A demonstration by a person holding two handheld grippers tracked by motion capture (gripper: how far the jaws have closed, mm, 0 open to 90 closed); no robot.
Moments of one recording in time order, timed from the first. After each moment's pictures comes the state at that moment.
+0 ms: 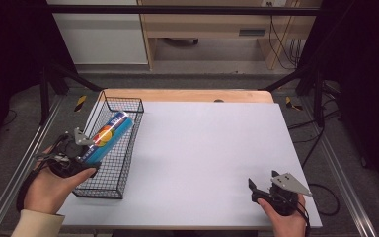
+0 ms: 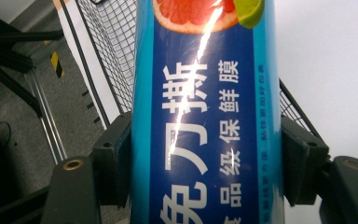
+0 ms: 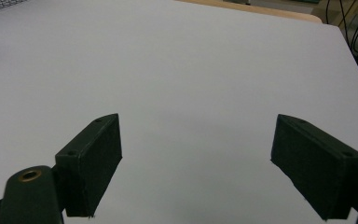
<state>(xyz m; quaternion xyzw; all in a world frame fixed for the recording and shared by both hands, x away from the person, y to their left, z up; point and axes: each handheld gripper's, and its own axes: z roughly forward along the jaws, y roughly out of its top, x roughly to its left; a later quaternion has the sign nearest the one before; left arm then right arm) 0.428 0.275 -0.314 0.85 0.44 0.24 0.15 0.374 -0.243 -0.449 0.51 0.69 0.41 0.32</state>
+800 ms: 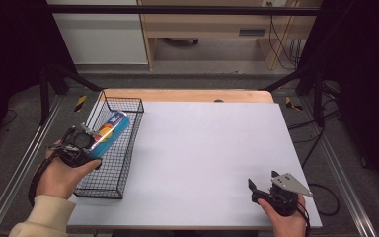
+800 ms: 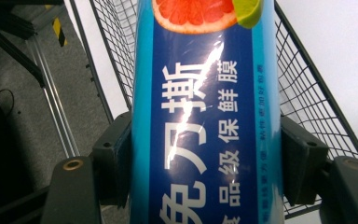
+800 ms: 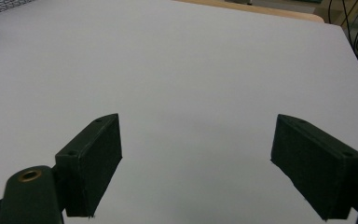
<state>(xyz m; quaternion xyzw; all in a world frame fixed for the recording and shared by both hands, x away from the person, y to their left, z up) 0.459 0.272 -0.329 0.85 0.47 0.22 0.09 0.374 -0.243 -0.449 0.50 0.69 0.41 0.32</state>
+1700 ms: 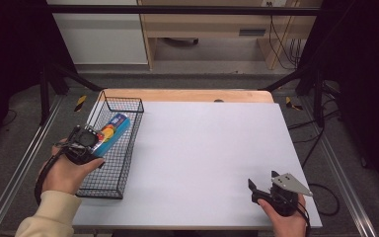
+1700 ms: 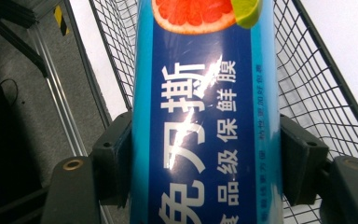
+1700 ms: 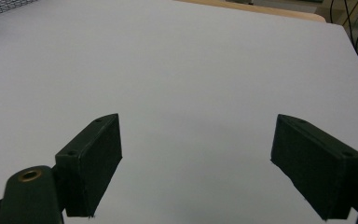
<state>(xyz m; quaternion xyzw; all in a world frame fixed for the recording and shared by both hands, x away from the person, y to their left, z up) 0.470 0.268 -0.338 0.85 0.48 0.22 0.06 0.373 -0.243 -0.449 0.51 0.69 0.41 0.31</state>
